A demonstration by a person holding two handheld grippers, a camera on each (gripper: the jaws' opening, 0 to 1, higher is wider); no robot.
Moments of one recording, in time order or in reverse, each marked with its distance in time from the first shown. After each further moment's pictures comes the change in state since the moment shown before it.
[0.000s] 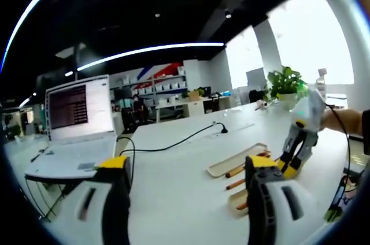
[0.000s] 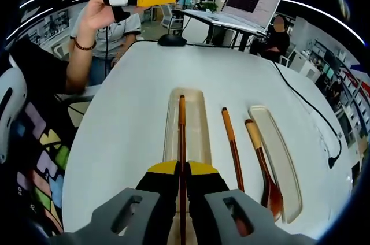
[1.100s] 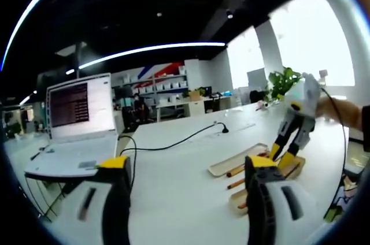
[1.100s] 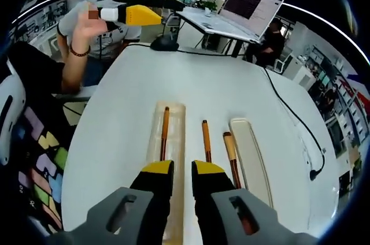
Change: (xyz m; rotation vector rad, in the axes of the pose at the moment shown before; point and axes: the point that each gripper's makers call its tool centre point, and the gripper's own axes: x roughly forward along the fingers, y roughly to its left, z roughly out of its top) left arm -0.001 0.006 -0.001 -0.008 0.003 0.008; right arm -0.018 -0.030 0.023 -0.063 0.048 -0.052
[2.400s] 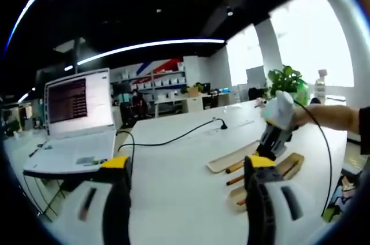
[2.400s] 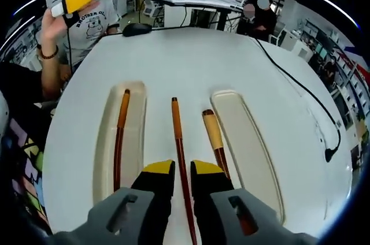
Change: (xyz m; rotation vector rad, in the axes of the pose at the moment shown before) left arm 0.002 -0.001 -0.008 -0.016 0.040 -0.026; right arm 0.048 -0.040 -0.032 0.159 0.067 0.018
